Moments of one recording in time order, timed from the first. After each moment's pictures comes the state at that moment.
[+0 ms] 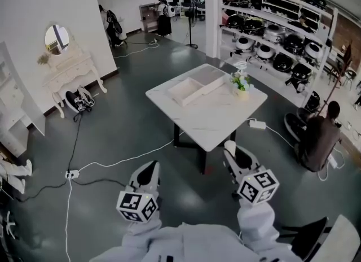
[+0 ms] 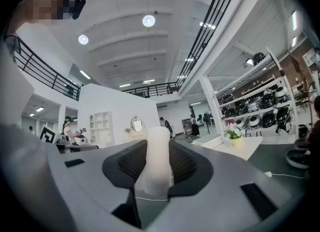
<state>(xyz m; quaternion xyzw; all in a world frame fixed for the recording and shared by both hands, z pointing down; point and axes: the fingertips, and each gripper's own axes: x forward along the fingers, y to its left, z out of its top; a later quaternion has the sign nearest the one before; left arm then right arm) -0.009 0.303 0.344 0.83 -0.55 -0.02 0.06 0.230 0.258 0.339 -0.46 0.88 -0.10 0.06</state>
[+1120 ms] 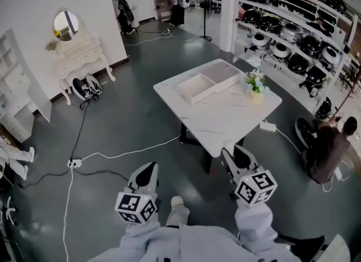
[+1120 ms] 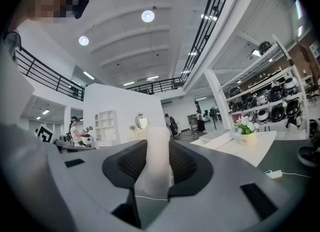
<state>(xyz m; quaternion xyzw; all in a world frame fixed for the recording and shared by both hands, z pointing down) -0.035 0.255 0.373 0.80 -0.59 0.00 0.09 0.194 0.184 0.364 -0.42 0.90 -0.11 0.04</state>
